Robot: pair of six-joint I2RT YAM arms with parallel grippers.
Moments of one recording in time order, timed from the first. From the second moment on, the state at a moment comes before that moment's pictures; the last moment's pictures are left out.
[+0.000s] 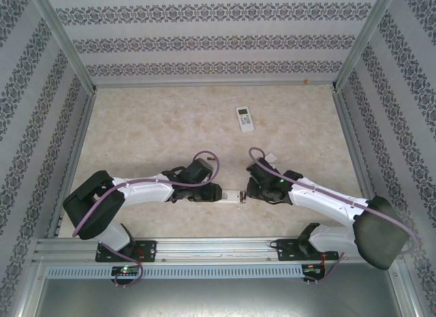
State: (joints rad) left arm -0.83 1.56 0.74 -0.18 0.21 -0.82; right arm 0.74 1.22 0.62 -0.55 0.05 0.92
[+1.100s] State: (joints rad) left arm -0.83 1.56 0.74 -0.18 0.21 -0.82; right arm 0.69 1.30 0.55 -0.35 -0.10 0.97
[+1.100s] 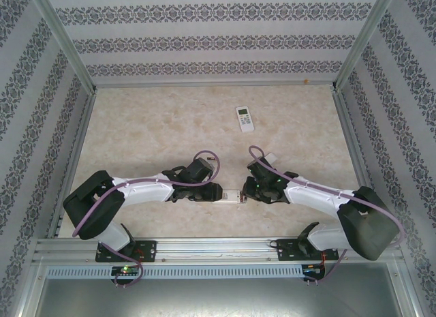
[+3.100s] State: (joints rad) left arm -0.84 1.58 0.74 -0.18 0.22 -0.82; right arm 0.79 1.34 0.61 -0.42 0.00 0.96
